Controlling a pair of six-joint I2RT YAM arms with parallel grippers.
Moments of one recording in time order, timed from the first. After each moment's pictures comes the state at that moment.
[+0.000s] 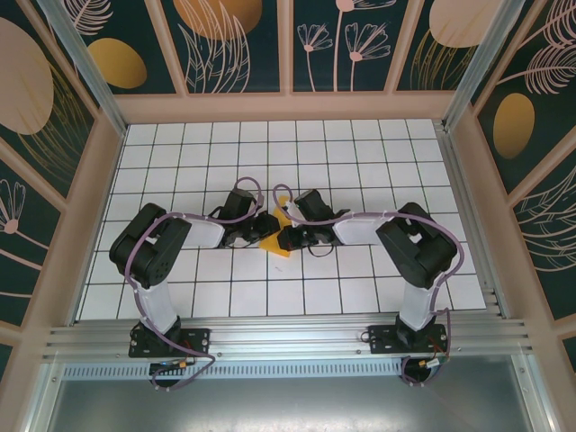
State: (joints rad) left arm -0.52 1.85 0.77 0.28 0.45 -0.89; right arm 0.74 1.83 0.93 -0.03 -0.47 0.45
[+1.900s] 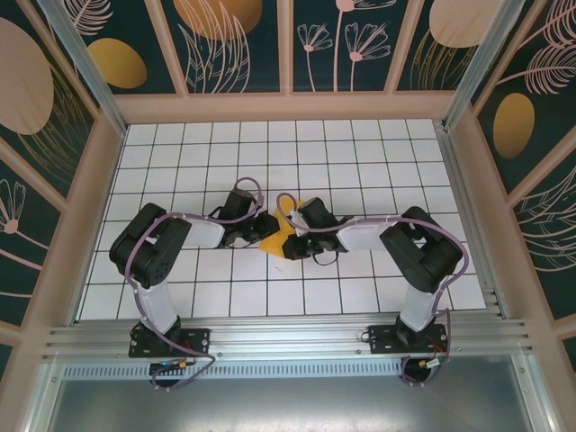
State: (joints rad) left arm -0.52 1.85 0.77 0.27 0.45 -0.89; right arm 0.76 1.79 0.85 -0.04 -0.46 0.47
